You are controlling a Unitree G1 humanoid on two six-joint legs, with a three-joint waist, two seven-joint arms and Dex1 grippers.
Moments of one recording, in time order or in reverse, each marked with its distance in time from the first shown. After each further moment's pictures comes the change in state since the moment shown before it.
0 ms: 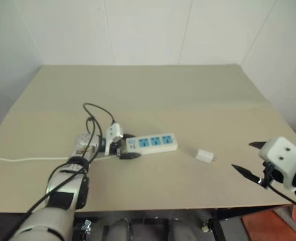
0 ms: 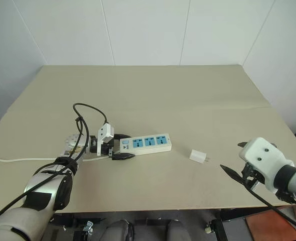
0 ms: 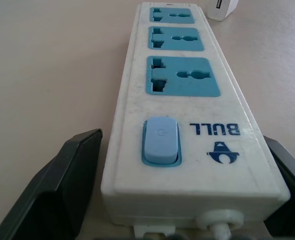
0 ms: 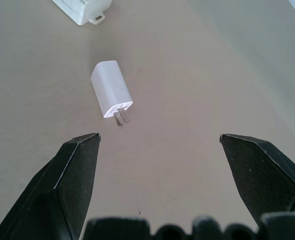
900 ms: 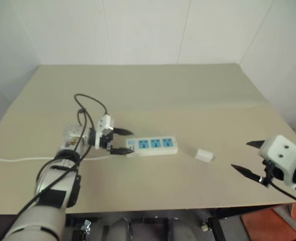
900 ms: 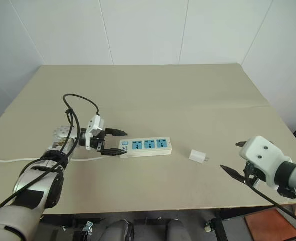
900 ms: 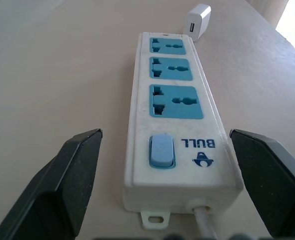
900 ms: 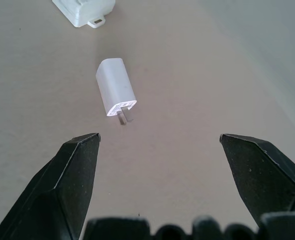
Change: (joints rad) left arm -0.058 0.065 -0.105 -0.048 -0.149 0.119 -0.153; right arm -0.035 -0.028 0.011 0.070 0.025 -0.062 0.049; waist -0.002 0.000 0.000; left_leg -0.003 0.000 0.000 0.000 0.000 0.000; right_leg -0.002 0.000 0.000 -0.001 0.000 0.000
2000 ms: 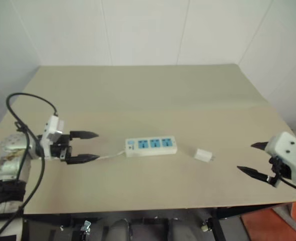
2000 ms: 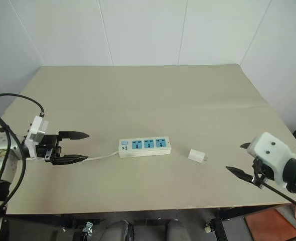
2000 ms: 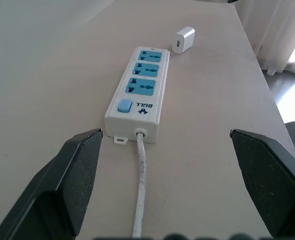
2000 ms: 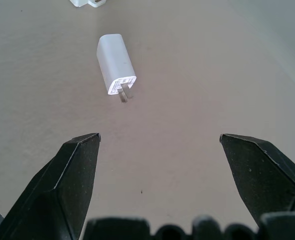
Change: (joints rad) left arm 0.540 0.407 0.200 -0.925 -0.303 0.506 -0.025; right arm -0.029 -0.058 -0.003 0.142 0.021 -0.019 0.100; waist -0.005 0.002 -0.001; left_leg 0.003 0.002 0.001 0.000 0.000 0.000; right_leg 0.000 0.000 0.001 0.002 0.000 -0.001
